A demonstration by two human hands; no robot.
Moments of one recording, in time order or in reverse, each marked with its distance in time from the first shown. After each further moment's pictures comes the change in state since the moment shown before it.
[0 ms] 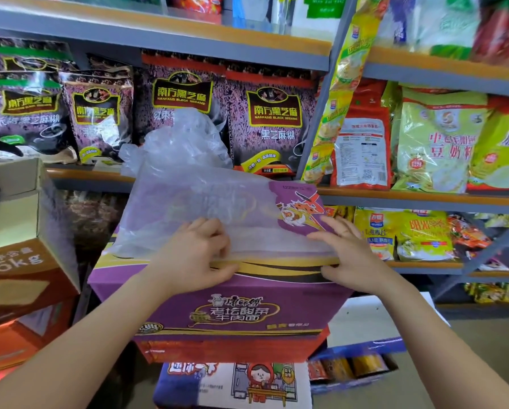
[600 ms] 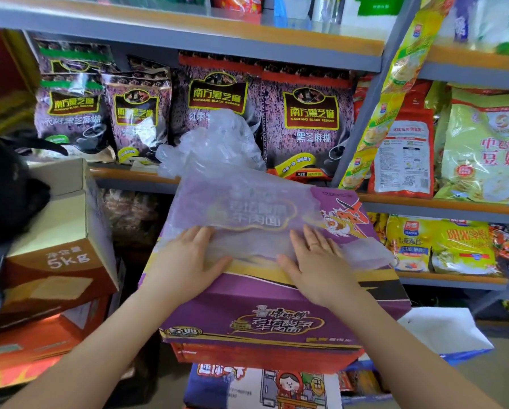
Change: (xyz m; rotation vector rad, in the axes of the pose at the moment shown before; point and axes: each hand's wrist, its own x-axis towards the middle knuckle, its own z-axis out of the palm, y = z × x) left_hand -0.042 -0.042 -0.014 0.006 0.092 -0.424; right_hand 0.048 -0.099 0.055 -0.245 -0.056 0.070
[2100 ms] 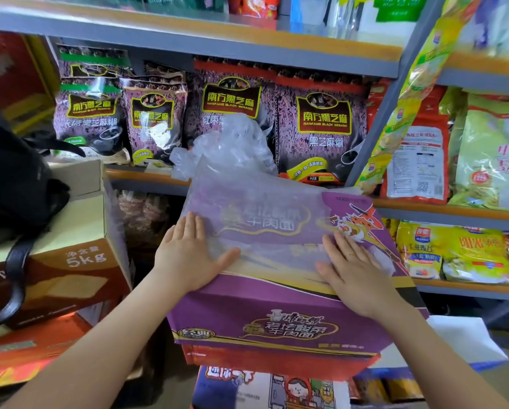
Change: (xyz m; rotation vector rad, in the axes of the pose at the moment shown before) left_hand 0.016 -0.023 0.004 0.279 -0.258 -0.272; right_hand -0.006 0.035 0.005 0.002 -0.031 0.021
